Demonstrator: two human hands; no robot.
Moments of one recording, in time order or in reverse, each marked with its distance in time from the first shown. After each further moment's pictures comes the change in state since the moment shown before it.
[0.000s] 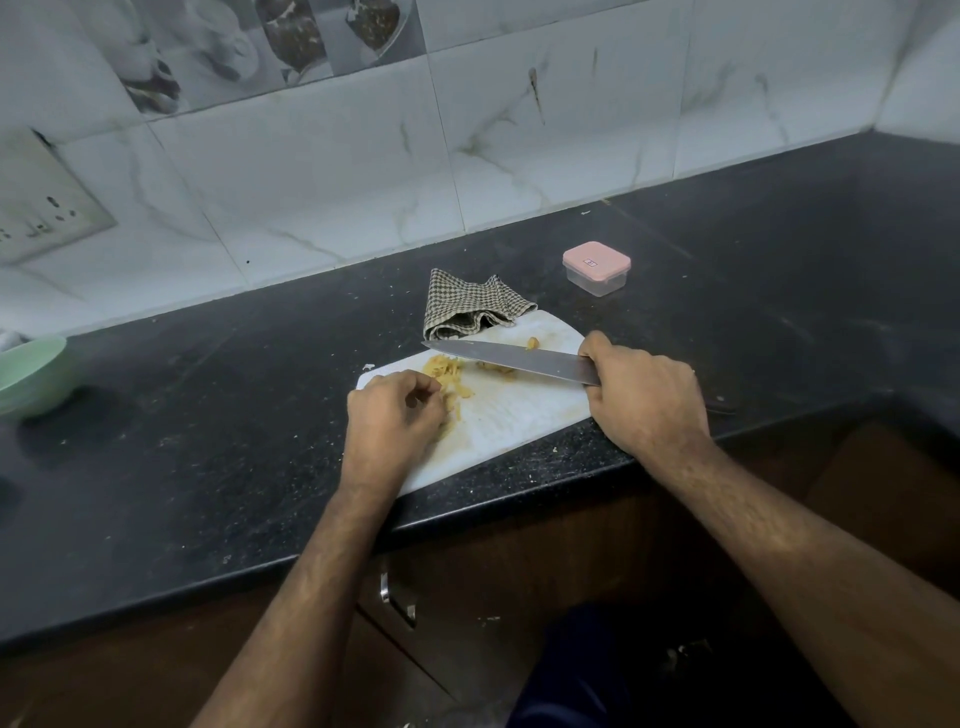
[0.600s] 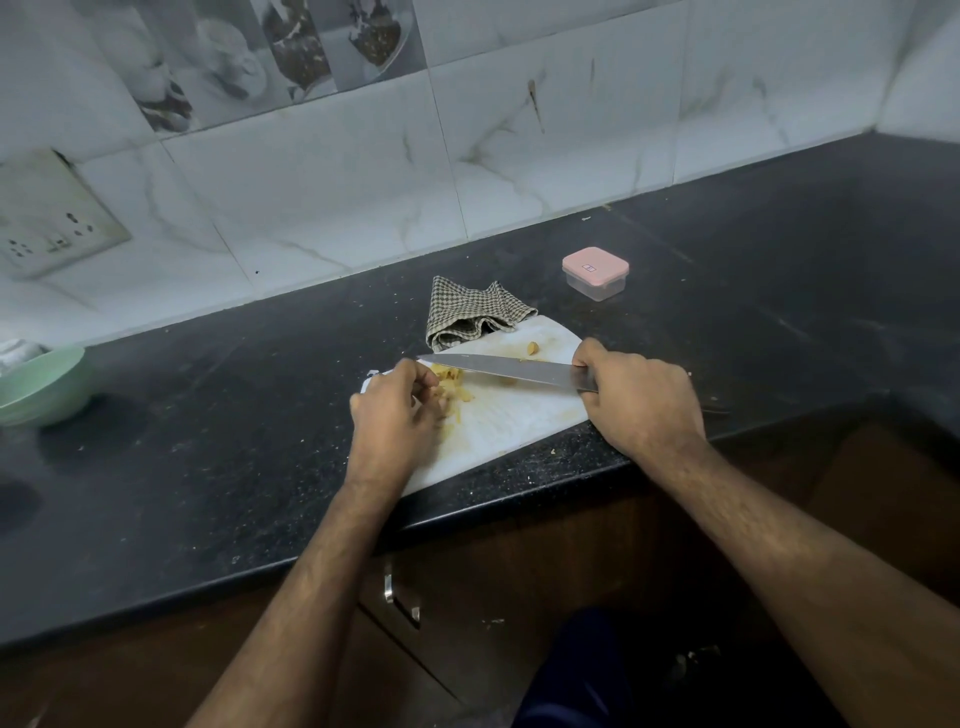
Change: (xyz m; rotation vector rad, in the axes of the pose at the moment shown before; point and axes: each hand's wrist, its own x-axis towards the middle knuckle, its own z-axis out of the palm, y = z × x) left_hand 0.003 0.006 0.000 0.060 -0.025 -0.039; right_hand -0.003 0.001 0.000 0.045 -0.011 -0.013
